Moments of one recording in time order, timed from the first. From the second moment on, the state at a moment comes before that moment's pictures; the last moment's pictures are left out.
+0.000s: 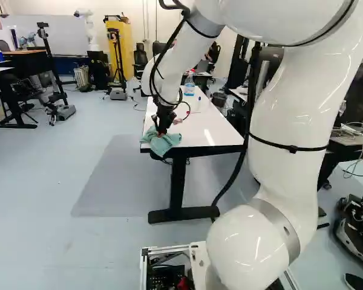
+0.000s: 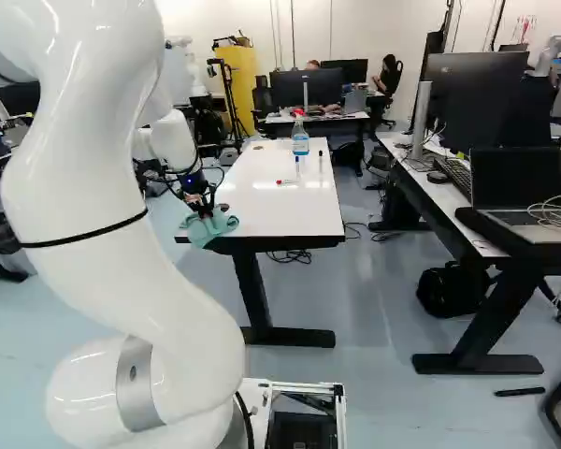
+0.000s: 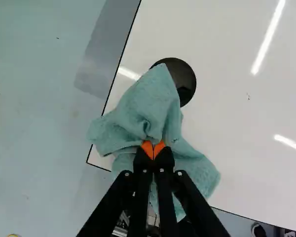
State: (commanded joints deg) arm 19.6 -13.1 -56.5 0.0 -27.6 0.0
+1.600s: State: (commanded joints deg) arm 17.9 -16.1 -60.3 0.0 -27.9 0.0
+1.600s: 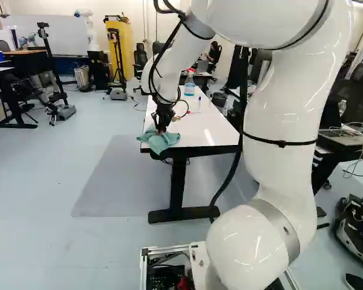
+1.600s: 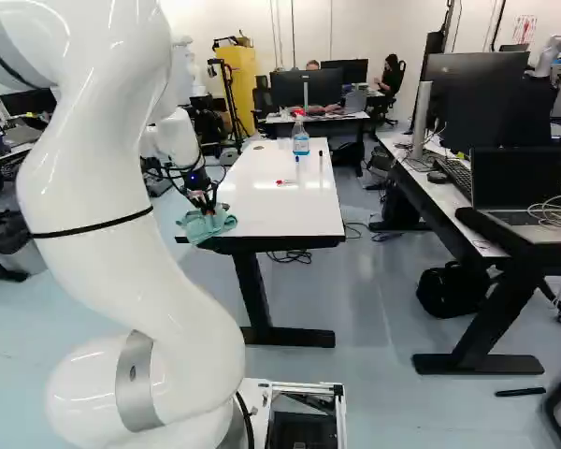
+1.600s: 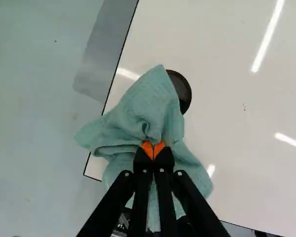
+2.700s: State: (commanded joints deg) arm 20.0 -11.5 -54.7 0.0 -27.9 0.0
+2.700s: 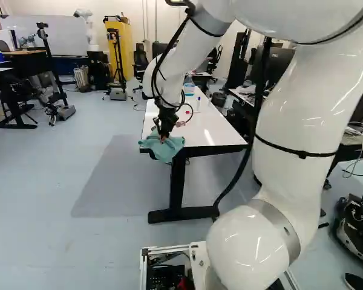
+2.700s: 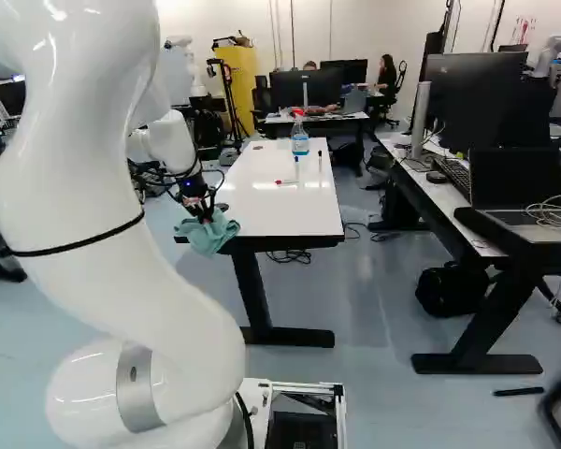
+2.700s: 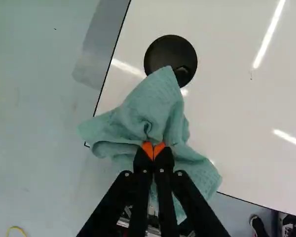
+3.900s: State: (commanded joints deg) arm 10.0 -9.4 -52.2 0.0 -27.9 0.0
